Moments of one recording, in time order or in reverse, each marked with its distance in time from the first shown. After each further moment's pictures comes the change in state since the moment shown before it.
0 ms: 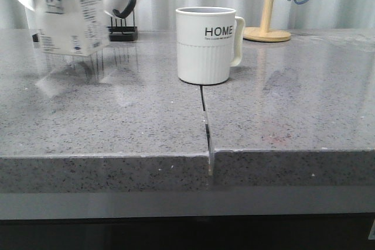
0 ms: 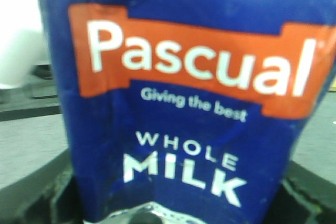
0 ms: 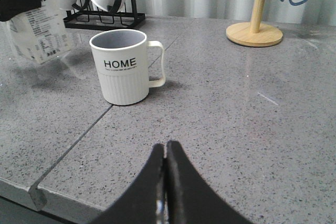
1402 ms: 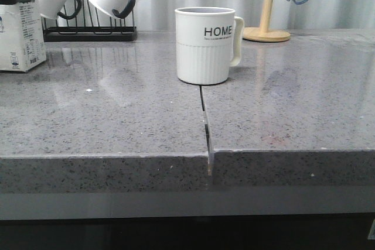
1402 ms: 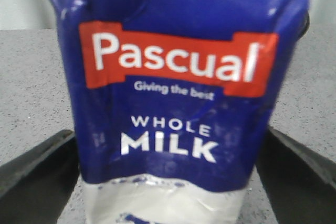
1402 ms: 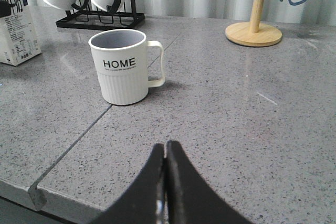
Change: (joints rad) left arm 0.280 -0.020 0.021 0.165 0.118 -0.065; right arm 0.000 0.000 0.000 0.000 0.000 0.000
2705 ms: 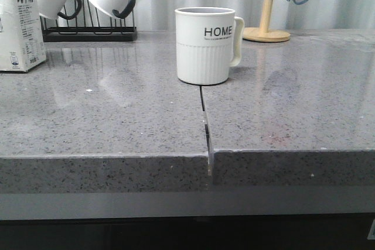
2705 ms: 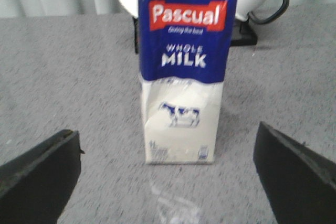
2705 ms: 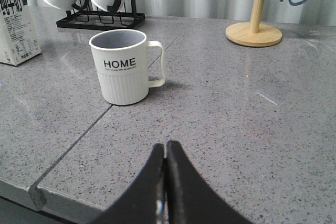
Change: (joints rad) left arm 0.026 -0.491 0.207 -0.005 0.328 0.043; right arm 0.000 0.000 0.000 0.000 0.000 0.000
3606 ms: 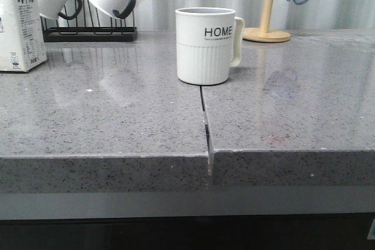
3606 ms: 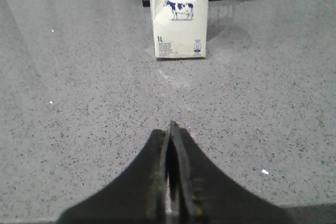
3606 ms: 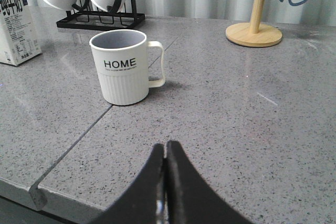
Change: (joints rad) left arm 0.022 -0.807 0.369 0.030 0.453 0.000; right arm 0.000 0.000 0.000 0.000 0.000 0.000
